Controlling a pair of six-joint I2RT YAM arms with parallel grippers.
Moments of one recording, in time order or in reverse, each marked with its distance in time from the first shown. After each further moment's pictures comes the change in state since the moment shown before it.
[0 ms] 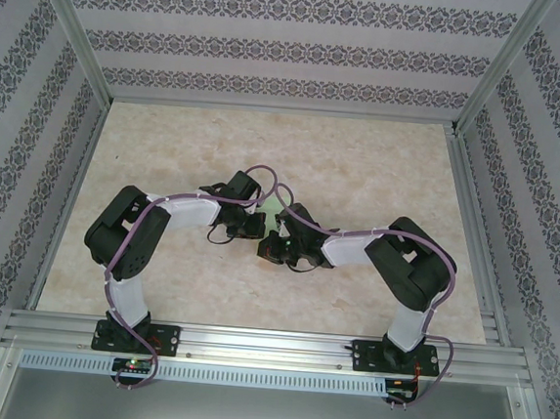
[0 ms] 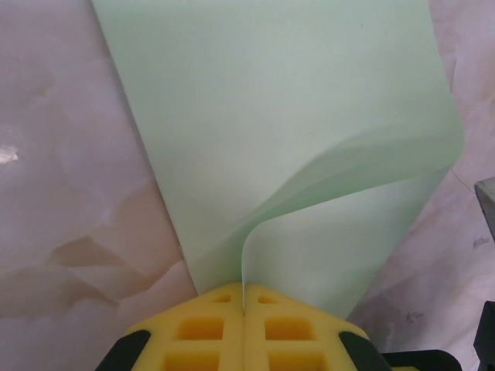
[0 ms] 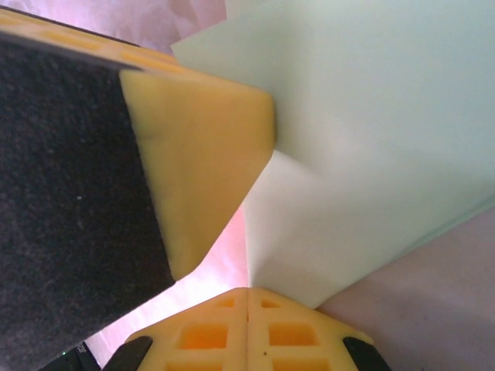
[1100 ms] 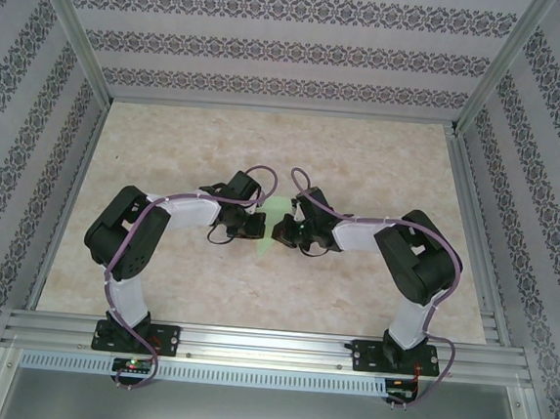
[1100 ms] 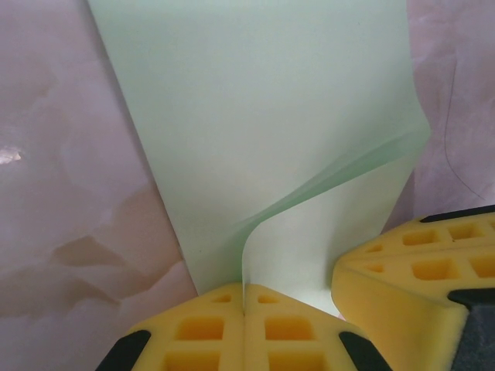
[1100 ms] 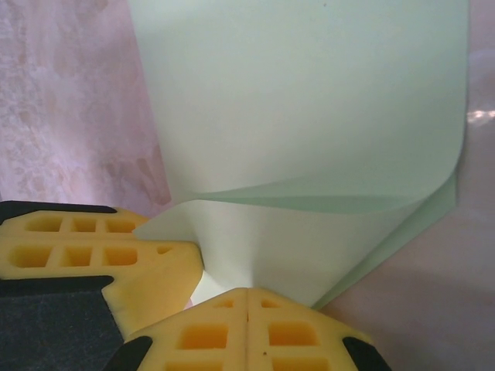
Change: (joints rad) left arm 0.000 -0.002 0.000 -0.001 -0.007 0.000; right arm -0.158 0.010 0.066 -0.099 -0.017 -0.072
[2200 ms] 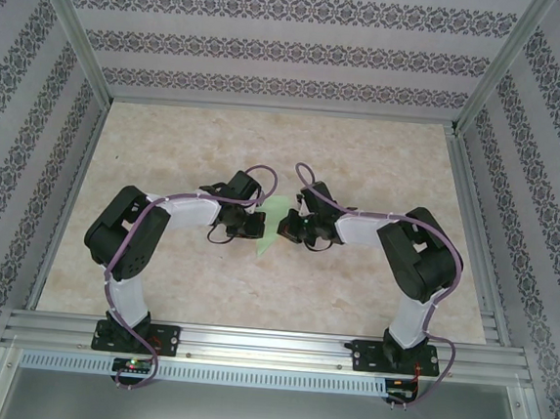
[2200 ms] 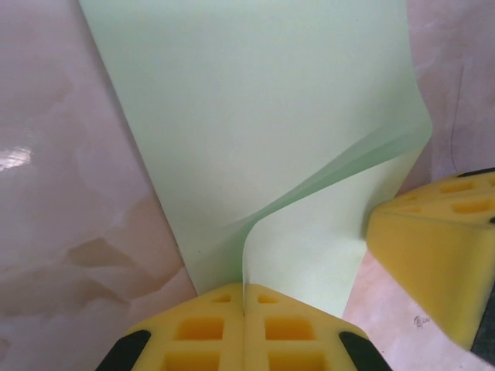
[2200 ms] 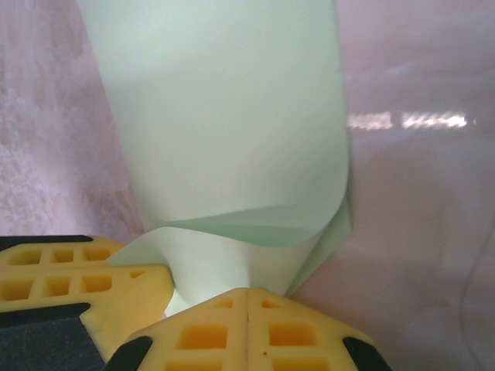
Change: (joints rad) left arm 0.000 0.000 0.007 -0.011 -0.016 0.000; right arm -0.052 0.009 0.052 -0.099 0.015 -0.045
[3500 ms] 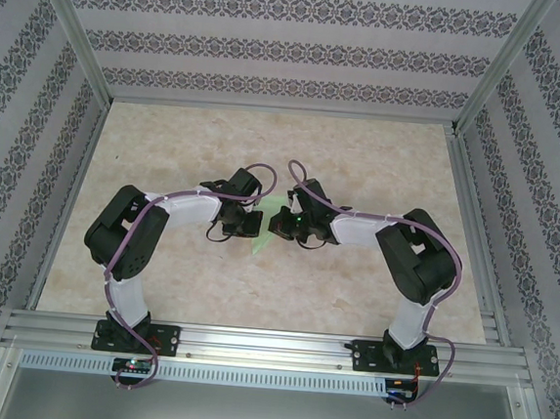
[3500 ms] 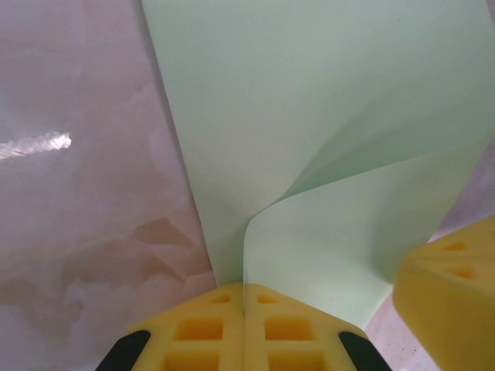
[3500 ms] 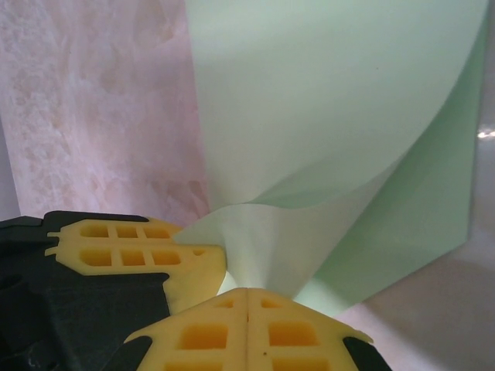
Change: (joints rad) left arm 0.000 -0.001 0.042 -0.105 -0.061 0.005; right arm 0.054 -0.004 0.032 0.040 -0.019 0.009
